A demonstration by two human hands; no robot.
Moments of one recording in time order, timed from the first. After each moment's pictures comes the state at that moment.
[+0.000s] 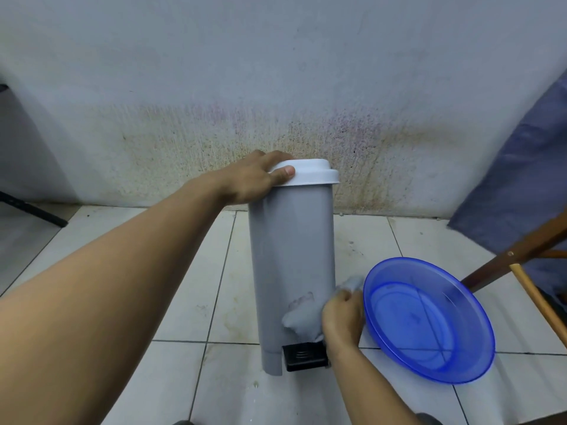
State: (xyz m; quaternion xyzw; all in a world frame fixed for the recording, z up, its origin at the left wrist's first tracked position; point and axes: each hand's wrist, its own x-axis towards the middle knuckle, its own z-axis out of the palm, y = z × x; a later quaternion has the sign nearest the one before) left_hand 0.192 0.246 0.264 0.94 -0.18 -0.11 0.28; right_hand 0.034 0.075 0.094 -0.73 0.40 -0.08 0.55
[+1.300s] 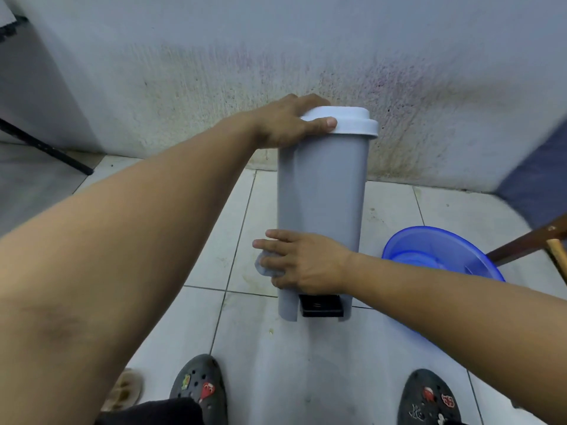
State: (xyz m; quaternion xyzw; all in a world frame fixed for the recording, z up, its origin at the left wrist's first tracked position) left_hand 0.201 0.250 0.260 0.93 -0.21 -0.10 0.28; right_hand 0.075 0.110 0.126 -0.73 -0.63 -0.01 -0.28
